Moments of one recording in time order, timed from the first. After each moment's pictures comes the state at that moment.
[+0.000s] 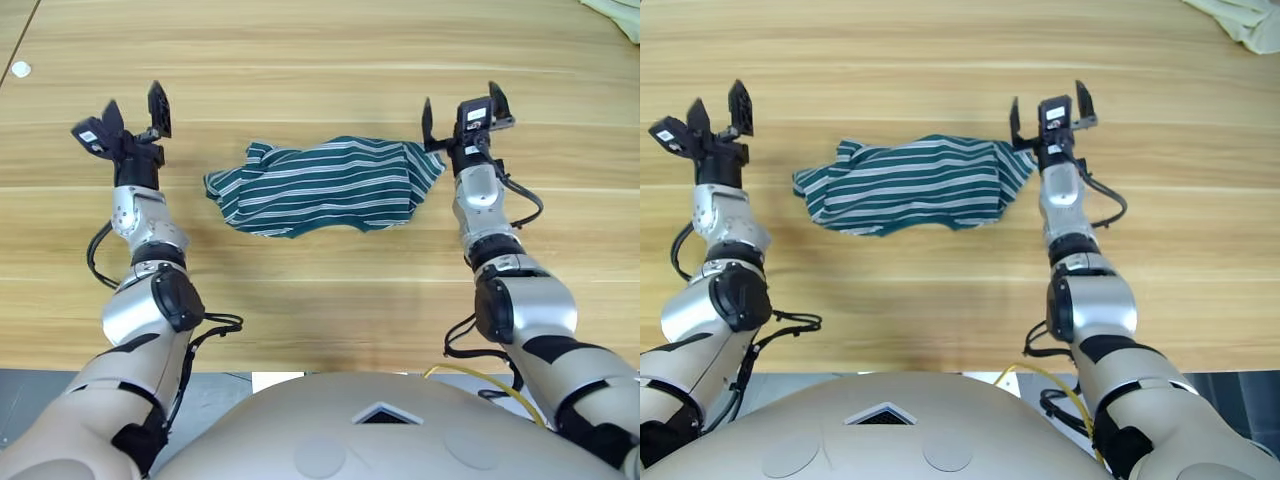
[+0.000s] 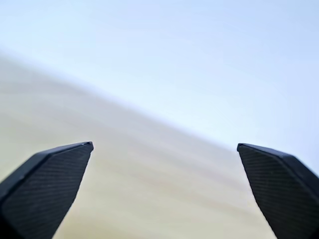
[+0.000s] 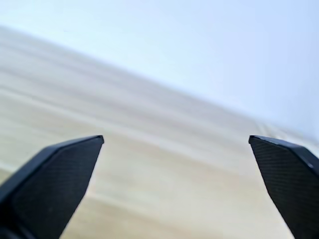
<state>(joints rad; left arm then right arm) -0.57 0.28 0.58 1.03 -0.48 -0.60 -0.89 -0.56 -0.22 -0.03 1.01 -0.16 -0.73 0.06</state>
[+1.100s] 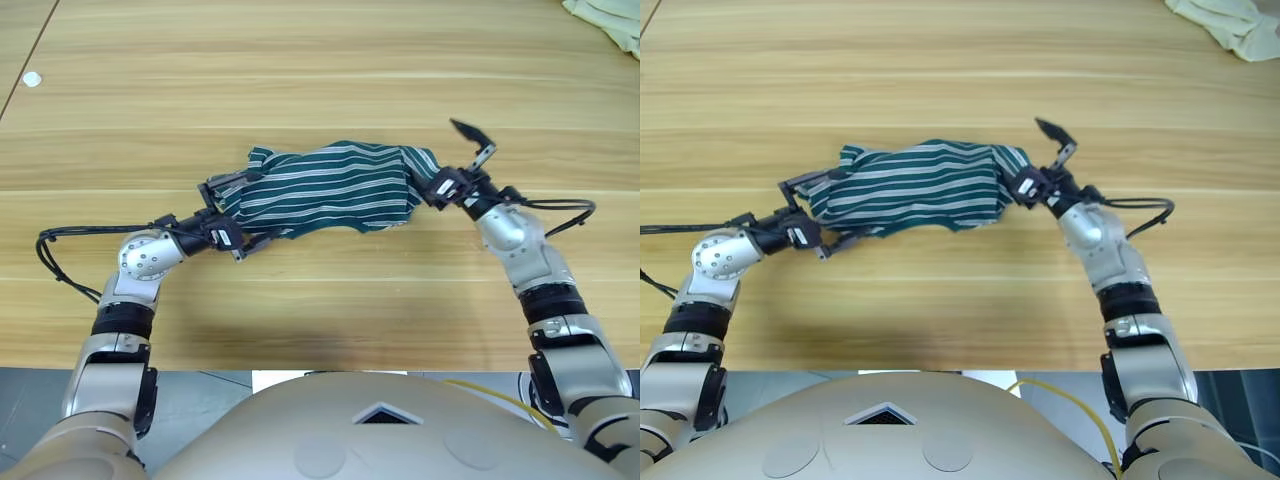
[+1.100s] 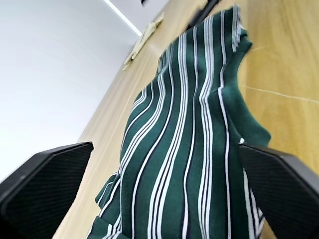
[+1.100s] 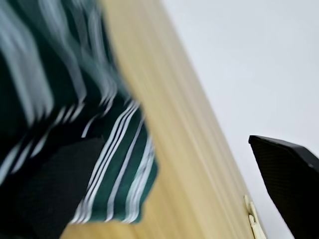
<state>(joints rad) -0.16 0.55 -0.07 0.61 0.22 -1.00 -0.74 -0.30 -0.50 0.22 0.61 -0.62 -0.48 0.03</state>
